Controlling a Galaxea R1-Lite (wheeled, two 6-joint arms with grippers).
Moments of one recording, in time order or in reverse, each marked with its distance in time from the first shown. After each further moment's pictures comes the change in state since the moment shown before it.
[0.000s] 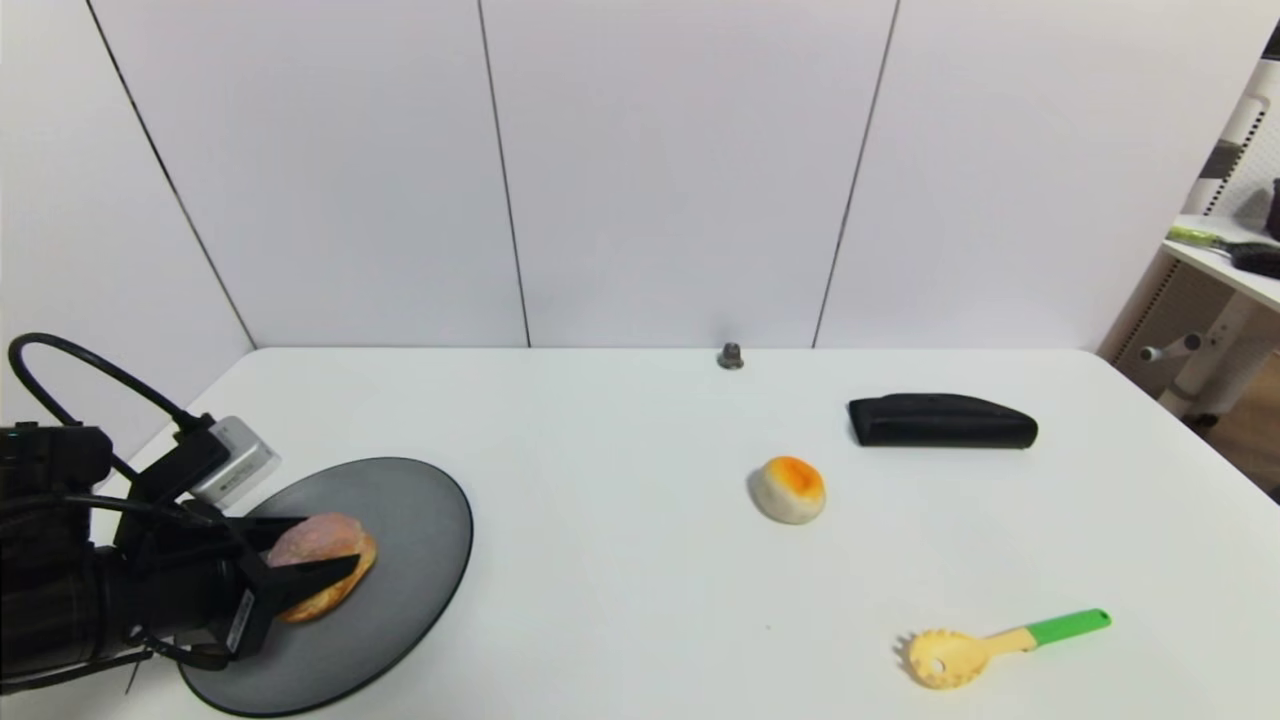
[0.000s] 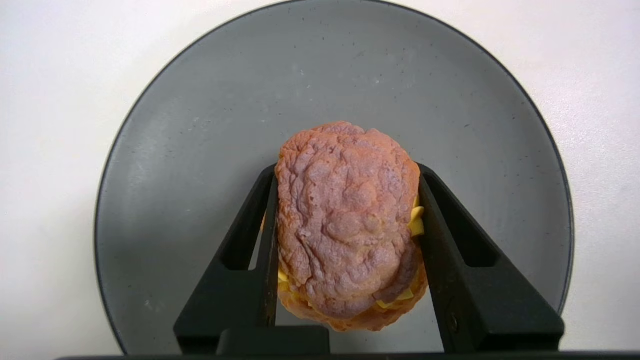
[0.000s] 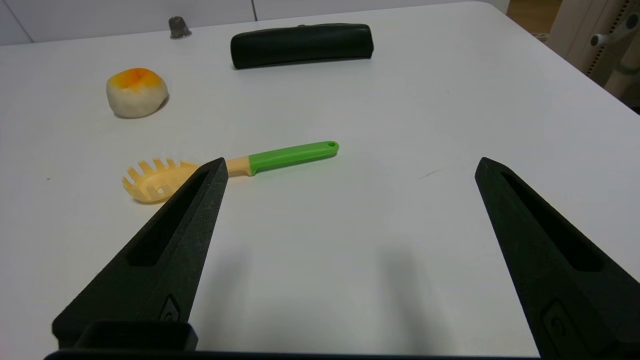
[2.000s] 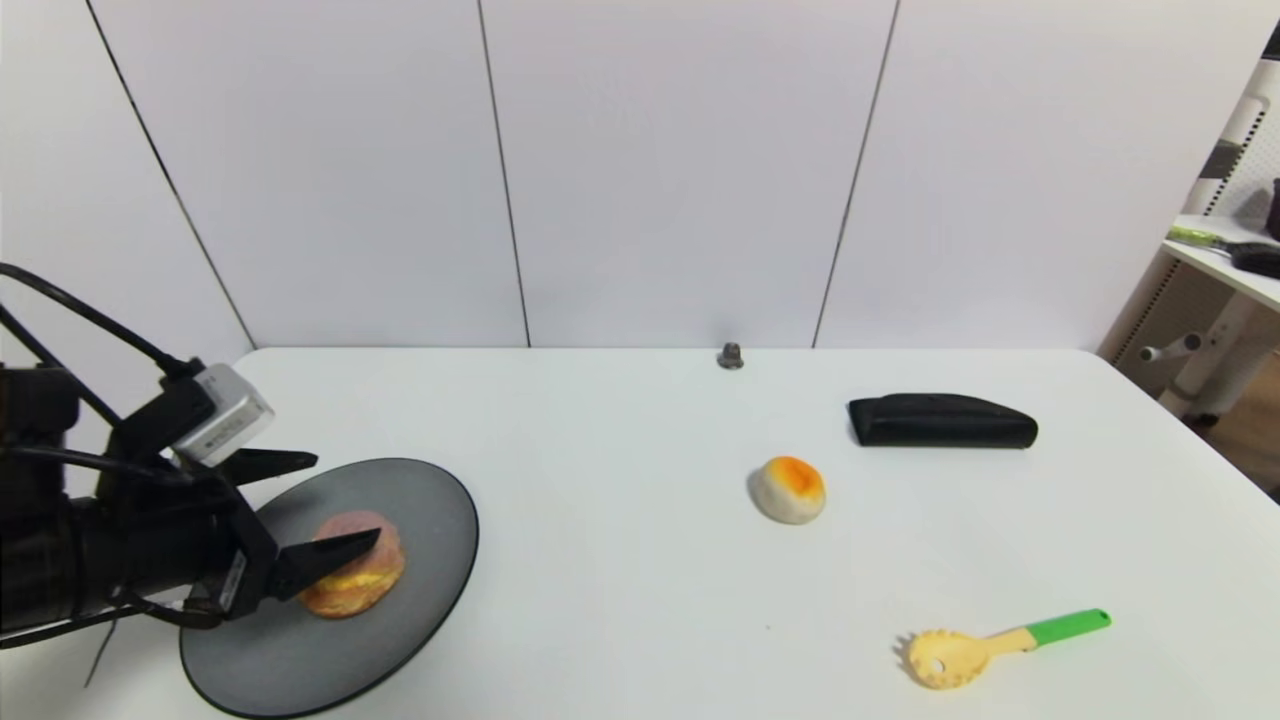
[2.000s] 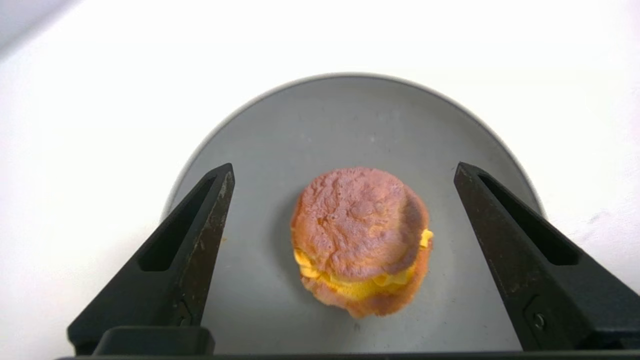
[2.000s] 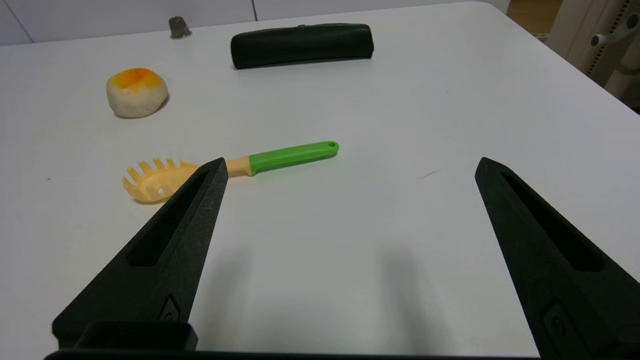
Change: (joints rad) left arm -0.049 -0.101 -0.125 0.111 0.009 0.045; right arm 0.000 0.000 0.000 0.000 0.000 0.000
